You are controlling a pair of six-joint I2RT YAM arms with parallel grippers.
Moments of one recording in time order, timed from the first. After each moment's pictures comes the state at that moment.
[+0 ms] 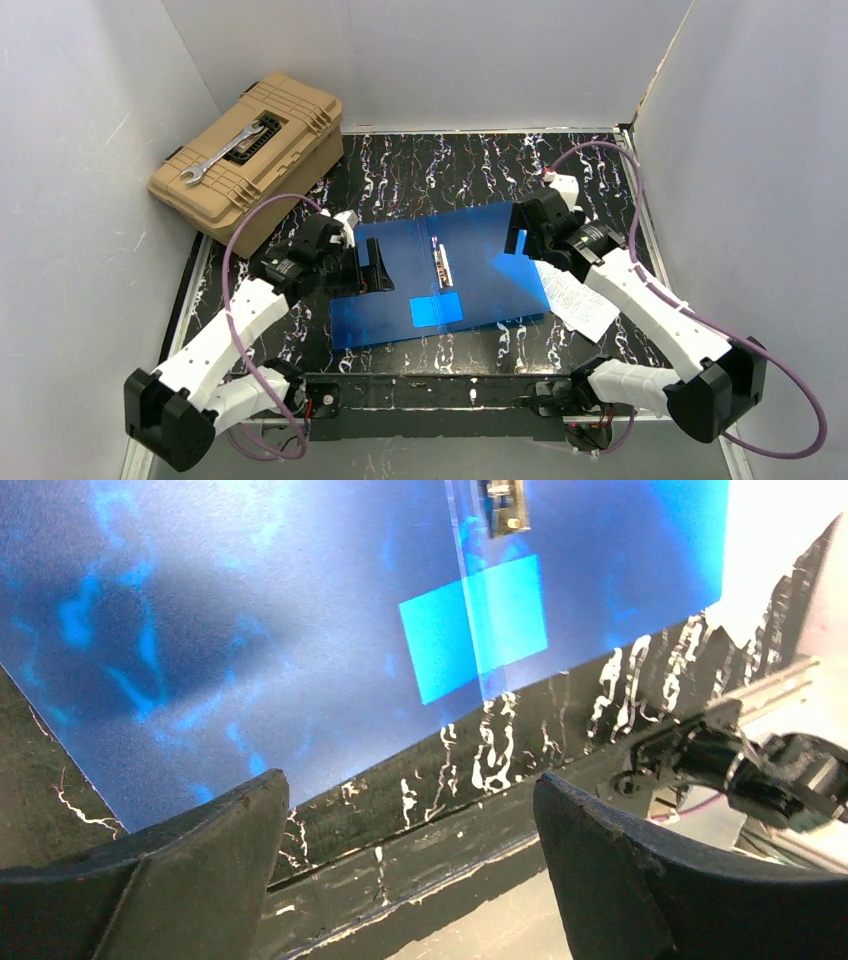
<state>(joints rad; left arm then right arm) -0.51 1.05 0.85 -0.73 0.22 -0.61 0.61 1.17 1.08 -0.80 0.42 0.58</state>
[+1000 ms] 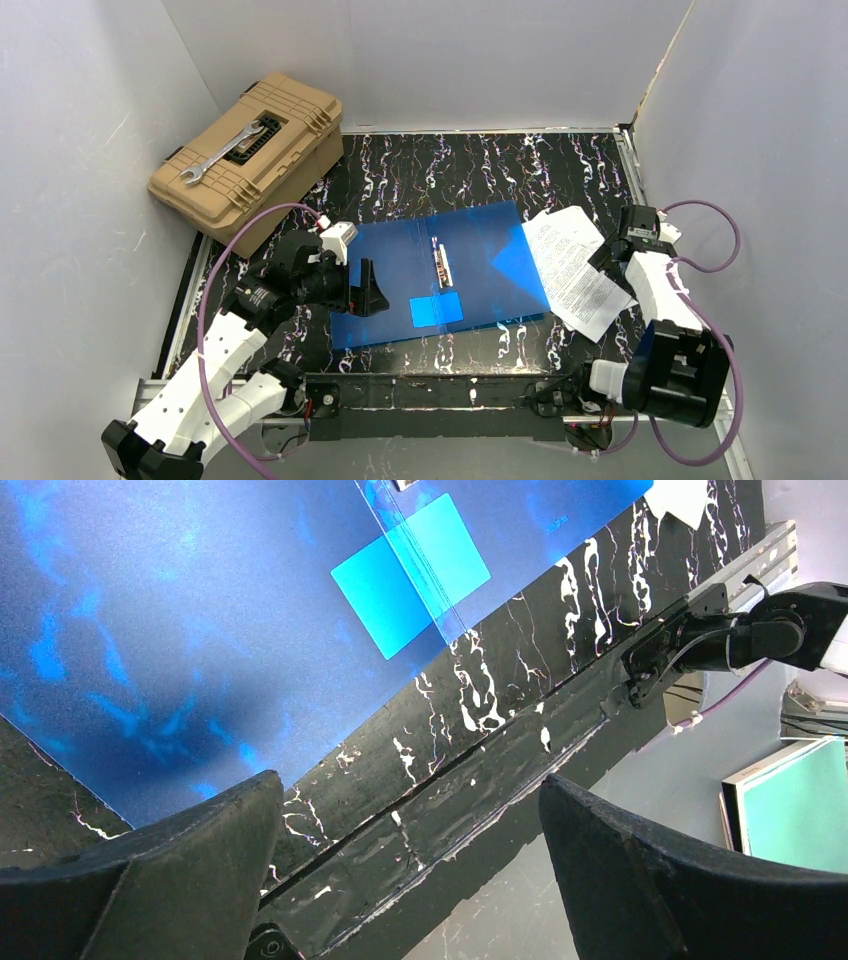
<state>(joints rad) -0.51 0.80 0.81 -0.79 0.36 -0.39 -0.17 1.20 0.77 -0.66 0.37 0.54</state>
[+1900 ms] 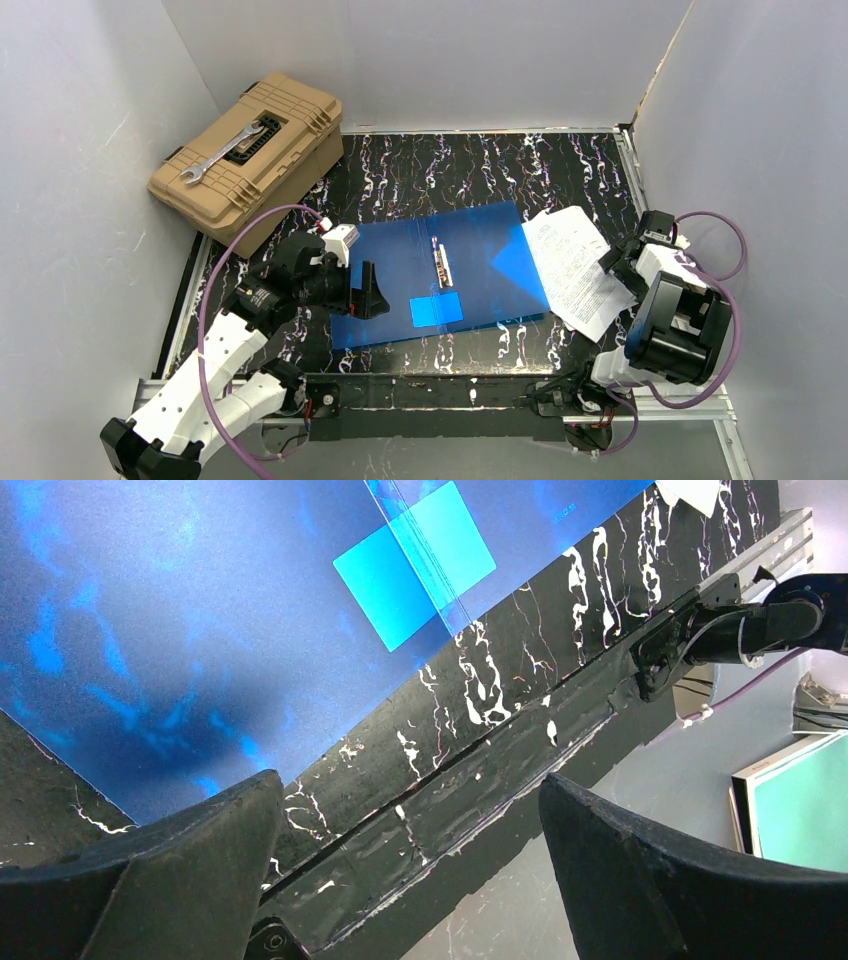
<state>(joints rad) -0.53 0.80 0.81 -0.80 0.35 -0.39 -0.37 1.43 0.74 -0.42 0.22 0.47</state>
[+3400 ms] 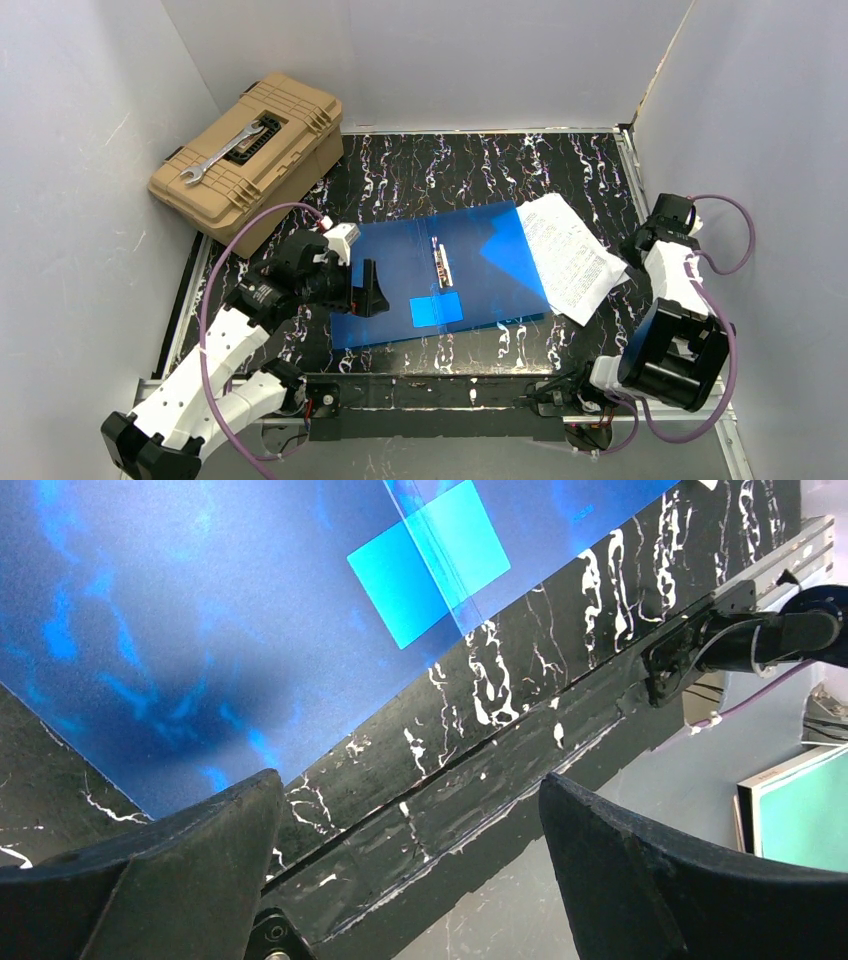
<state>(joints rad) -0.55 0.81 0.82 -0.82 0.30 -0.41 -0.38 1.32 0.84 -0.47 0.05 0.51</state>
